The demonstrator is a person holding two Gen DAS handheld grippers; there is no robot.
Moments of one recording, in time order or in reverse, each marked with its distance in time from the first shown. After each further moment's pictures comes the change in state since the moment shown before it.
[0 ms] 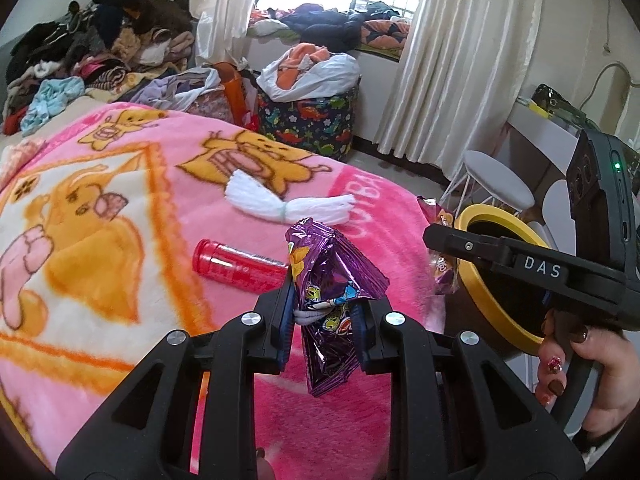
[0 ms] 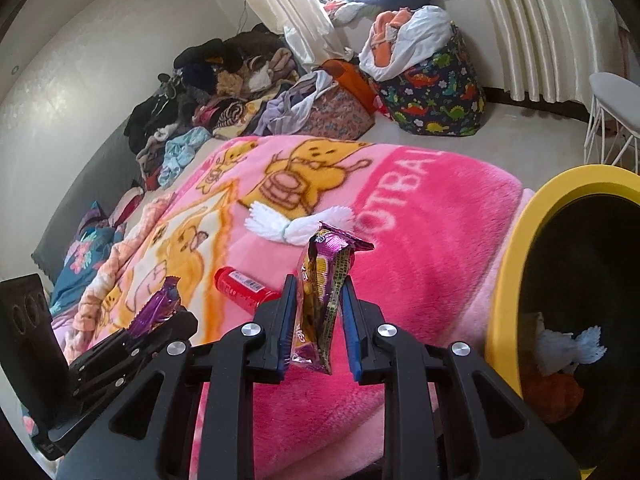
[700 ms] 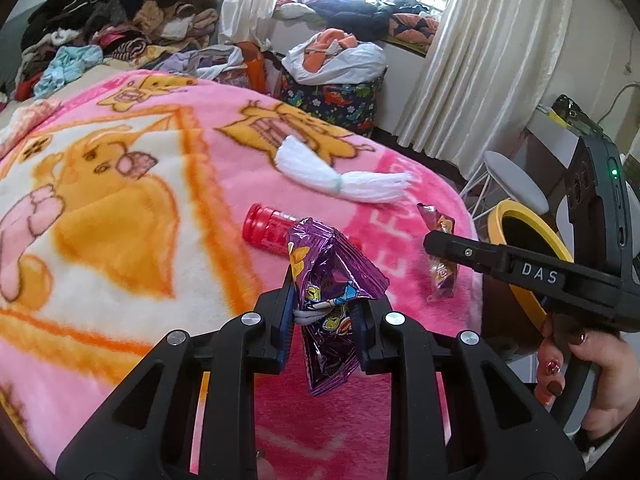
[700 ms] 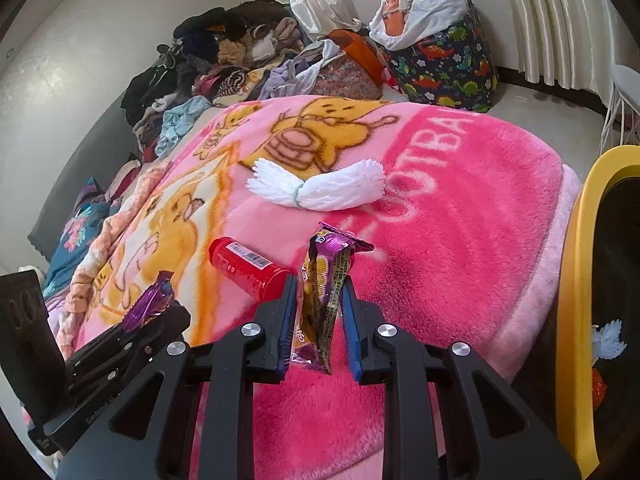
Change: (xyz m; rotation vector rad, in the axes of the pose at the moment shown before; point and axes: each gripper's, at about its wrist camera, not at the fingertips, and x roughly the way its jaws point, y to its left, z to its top) left arm 0.011 0.046 -0.015 -0.082 0.042 0.021; right arm 0.054 0.022 -0.013 -0.029 0.105 0.001
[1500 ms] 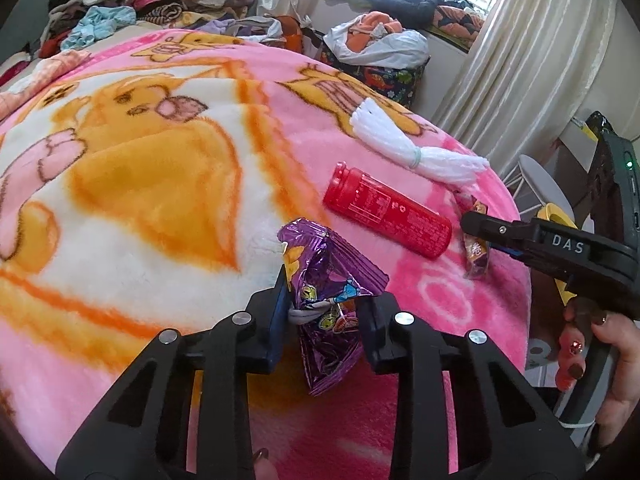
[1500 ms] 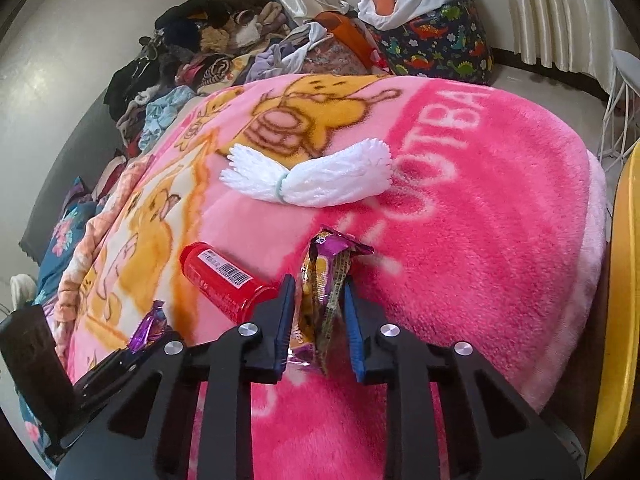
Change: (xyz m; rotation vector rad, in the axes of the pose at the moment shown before) left arm 0.025 0.050 -0.021 -0.108 0.077 0.061; right arm 0.048 -0.001 0.010 0.036 0.056 -0.035
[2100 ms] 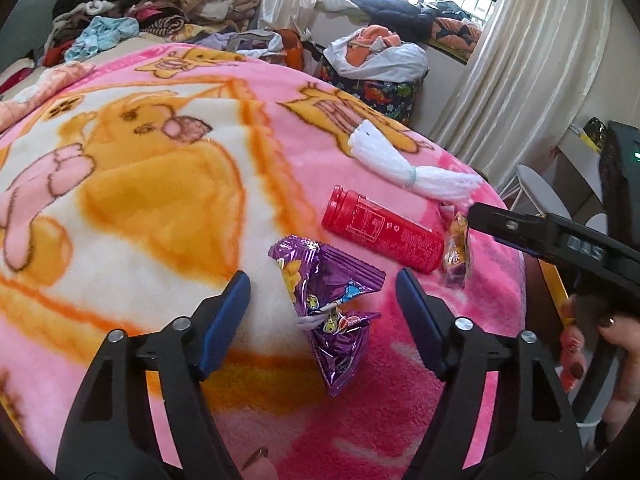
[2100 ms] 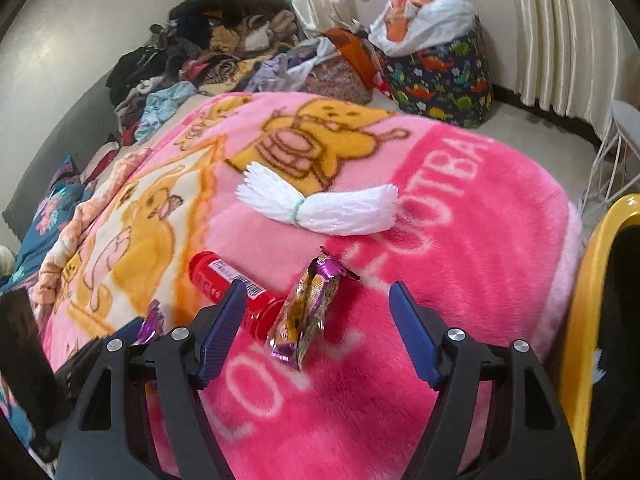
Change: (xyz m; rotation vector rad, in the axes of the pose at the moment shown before) left arm -0.008 0.002 0.006 -0.005 -0.052 0.005; right arm -0.011 0.024 0.007 -0.097 -0.038 -0.083
